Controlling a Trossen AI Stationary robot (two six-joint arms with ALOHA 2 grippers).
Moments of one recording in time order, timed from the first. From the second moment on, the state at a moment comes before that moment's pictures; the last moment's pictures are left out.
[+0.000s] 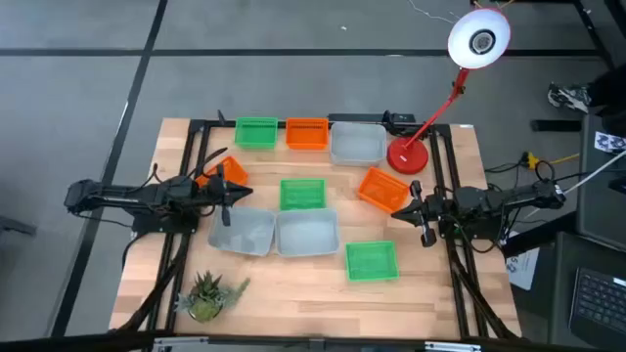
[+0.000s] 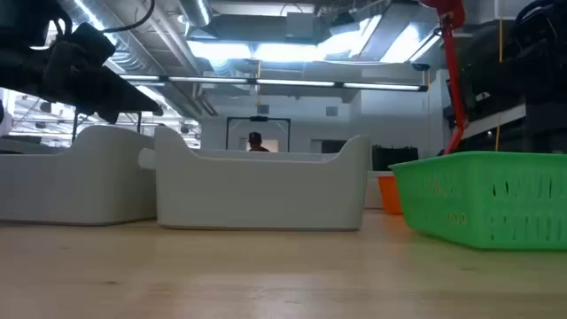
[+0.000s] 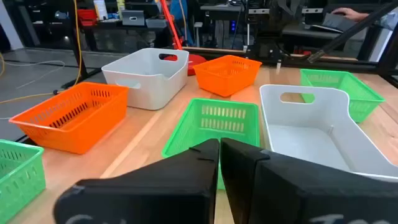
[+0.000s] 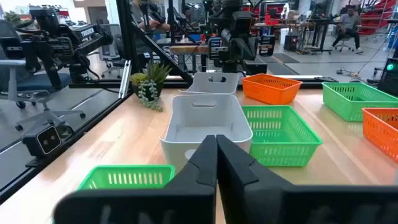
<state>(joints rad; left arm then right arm) 0.01 0.18 0.01 0.10 -0.27 -0.04 0.21 0.08 0.01 0.04 0.08 0.04</state>
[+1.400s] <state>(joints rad) 0.01 0.18 0.01 0.10 -0.27 0.02 0.21 0.08 0.01 0.04 0.08 0.04</state>
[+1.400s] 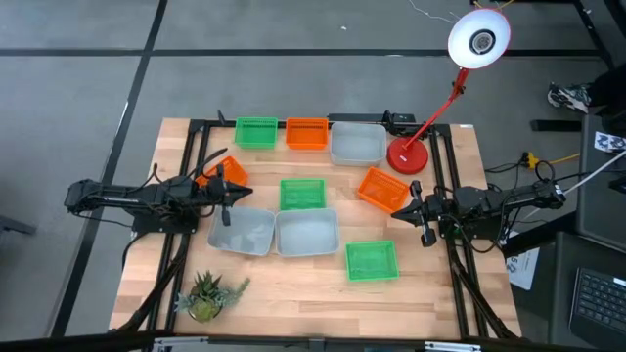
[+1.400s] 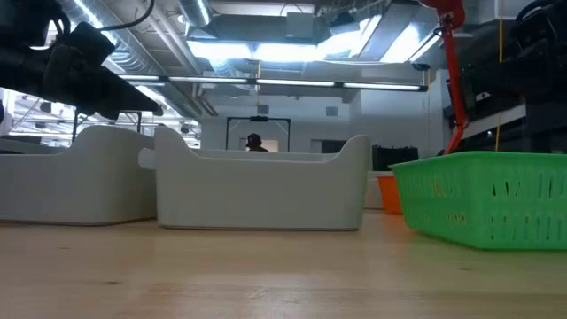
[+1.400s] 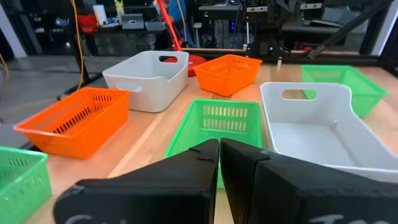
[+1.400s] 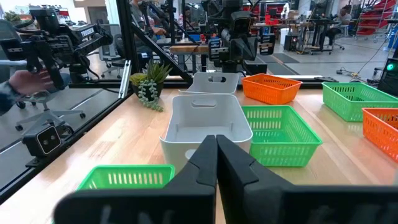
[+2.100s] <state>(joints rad) 0.01 0.18 0.02 0.38 -0.34 -0.03 0.21 0.08 0.01 0.20 0.08 0.10</state>
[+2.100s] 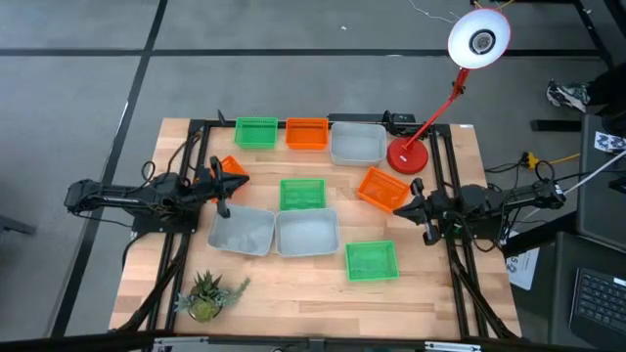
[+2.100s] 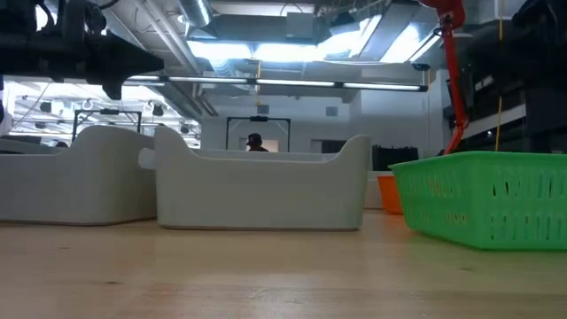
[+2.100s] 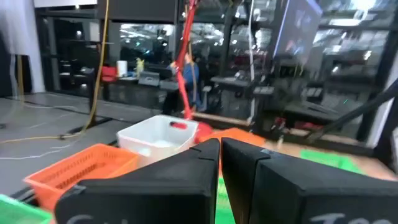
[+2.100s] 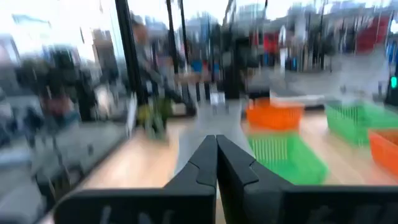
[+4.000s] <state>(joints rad) 0.01 0.18 0.01 0.29 -0.35 0.05 -0.05 1.95 1.41 -0.34 -0.19 -0.22</state>
